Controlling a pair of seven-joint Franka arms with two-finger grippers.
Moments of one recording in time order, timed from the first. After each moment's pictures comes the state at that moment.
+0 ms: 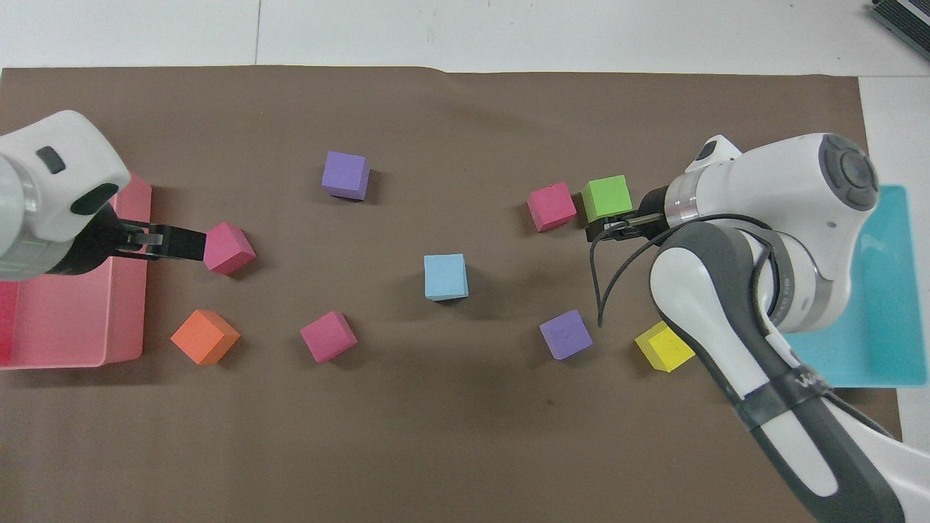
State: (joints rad) left arm -0.15 -0.09 -0.04 -1.70 -0.02 1.70 -0.05; right arm 0.23 0.17 -0.06 -1.89 0.33 2.15 -0.17
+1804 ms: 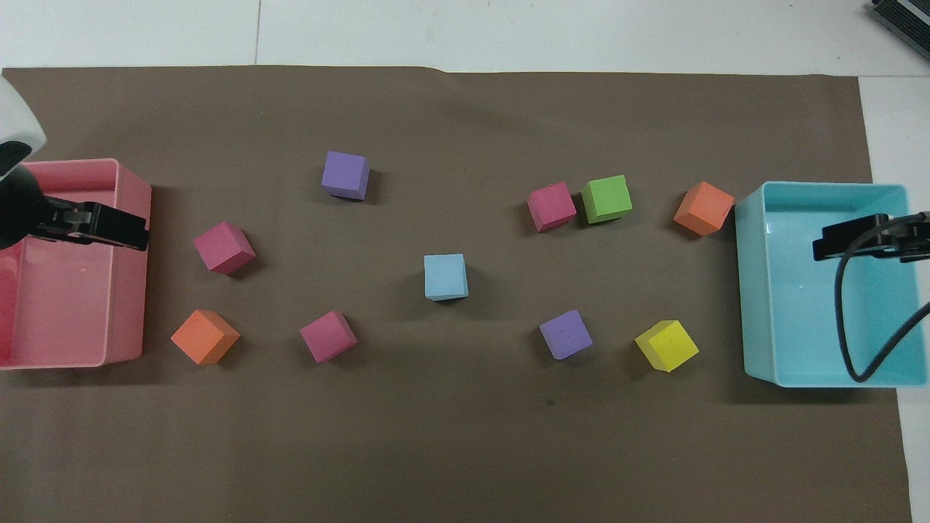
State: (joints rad) left arm -0.09 0.00 -0.05 -1.50 -0.02 1.52 0.02; right arm 0.02 -0.04 -0.05 -1.57 0.02 1.53 0.01
